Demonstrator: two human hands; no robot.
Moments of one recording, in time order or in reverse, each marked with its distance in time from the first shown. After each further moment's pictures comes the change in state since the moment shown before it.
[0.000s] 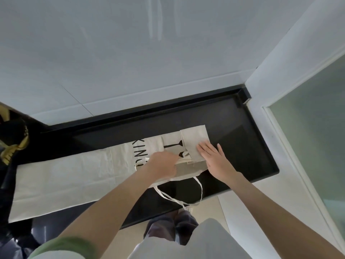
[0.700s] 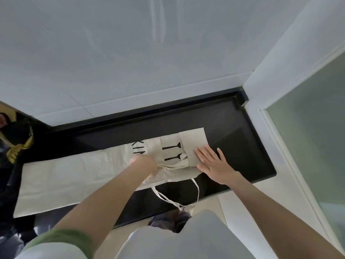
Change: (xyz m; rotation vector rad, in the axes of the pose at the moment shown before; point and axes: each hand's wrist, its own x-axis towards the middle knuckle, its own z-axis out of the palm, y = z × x) left_hand -0.003 -0.020 -0.016 0.194 -0.596 -0.440; right_hand -0.010 0.013 0.000 0.011 -0.213 -0.041
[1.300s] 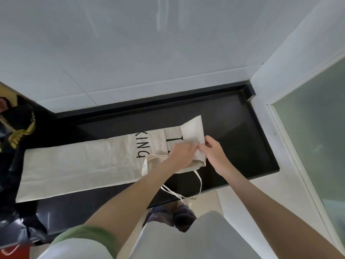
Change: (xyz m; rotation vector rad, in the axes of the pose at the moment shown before) left_hand 0.014 0.082 0.003 -0.964 0.421 0.394; right_hand 0.010 -0.047 -0.034 1.276 0.291 0.350
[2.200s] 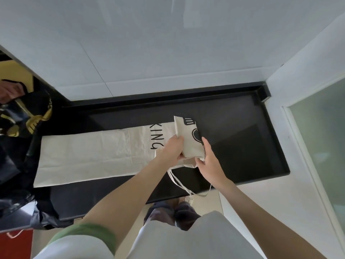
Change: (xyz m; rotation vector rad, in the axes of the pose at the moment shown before) left_hand -0.024 -0.029 -0.040 -1.129 0.102 -0.431; right_hand -0.021 0.036 0.056 -0.416 0.007 -0.203
